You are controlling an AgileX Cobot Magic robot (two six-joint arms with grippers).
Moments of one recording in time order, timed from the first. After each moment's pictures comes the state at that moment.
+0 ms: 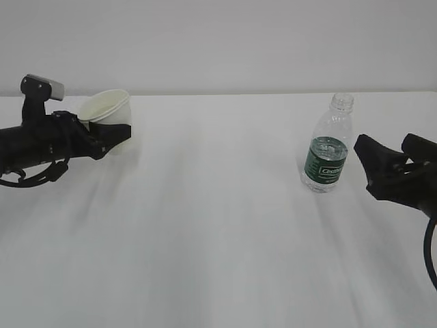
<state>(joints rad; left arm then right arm) 0.01 2.07 -0.96 0.91 -0.93 -0.62 0.25 1.57 -0.23 0.01 -1.15 0.11</state>
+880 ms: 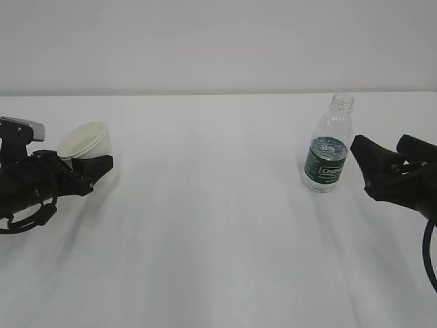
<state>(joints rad) 0.01 2.08 -0.69 0.60 -1.08 -0.35 0.25 1.57 -0.23 -0.02 -1.15 0.14</state>
